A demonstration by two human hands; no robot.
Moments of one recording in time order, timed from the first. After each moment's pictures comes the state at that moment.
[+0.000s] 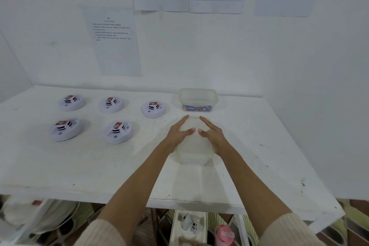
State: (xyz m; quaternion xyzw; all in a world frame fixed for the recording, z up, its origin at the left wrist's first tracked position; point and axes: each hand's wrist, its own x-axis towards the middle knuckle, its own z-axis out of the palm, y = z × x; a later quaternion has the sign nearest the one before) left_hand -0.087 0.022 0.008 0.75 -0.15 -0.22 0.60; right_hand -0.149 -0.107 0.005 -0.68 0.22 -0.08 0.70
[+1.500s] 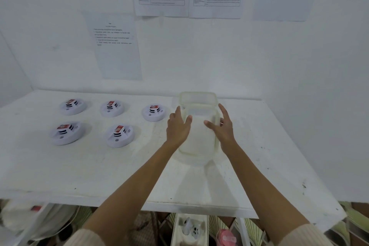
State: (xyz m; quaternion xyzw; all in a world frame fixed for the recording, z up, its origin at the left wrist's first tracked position) left_hand -0.093 0.014 0.036 0.86 -0.17 -0.03 0.48; right_hand -0.157 -0.113 0.030 -0.70 0.19 -0.23 0.65
